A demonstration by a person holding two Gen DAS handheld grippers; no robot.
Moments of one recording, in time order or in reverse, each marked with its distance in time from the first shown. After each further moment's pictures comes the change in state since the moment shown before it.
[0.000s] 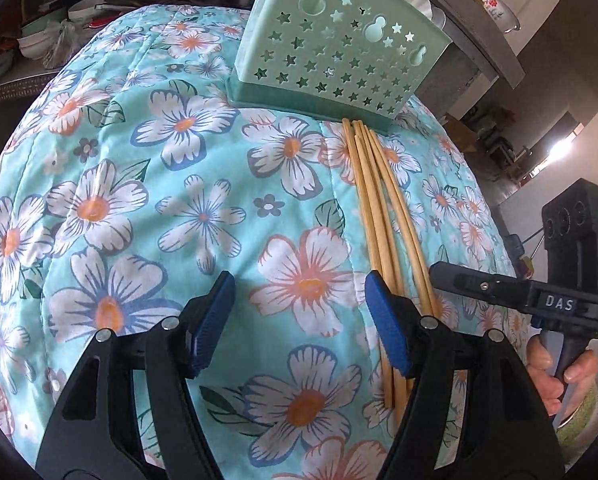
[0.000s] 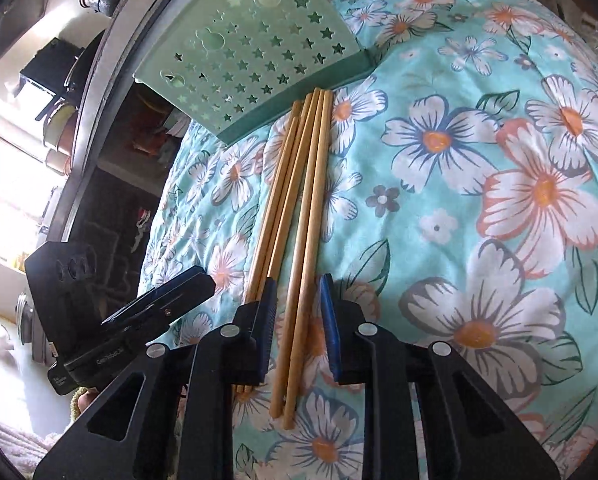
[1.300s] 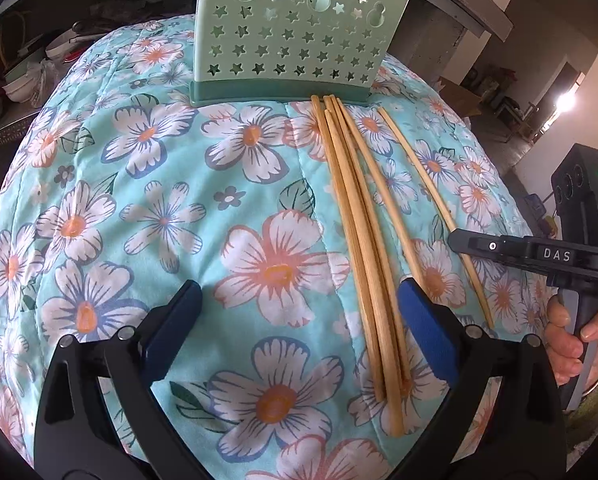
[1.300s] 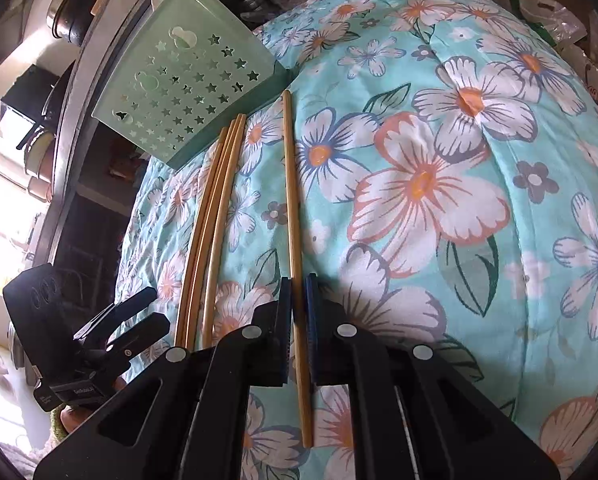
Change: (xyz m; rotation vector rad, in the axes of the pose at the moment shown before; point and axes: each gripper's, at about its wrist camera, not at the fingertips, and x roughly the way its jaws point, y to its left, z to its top) left arm 0.011 -0.041 -0.002 0.157 0.036 0.091; right arm -0.025 -0.050 -0.002 0.072 -0.057 -0.055
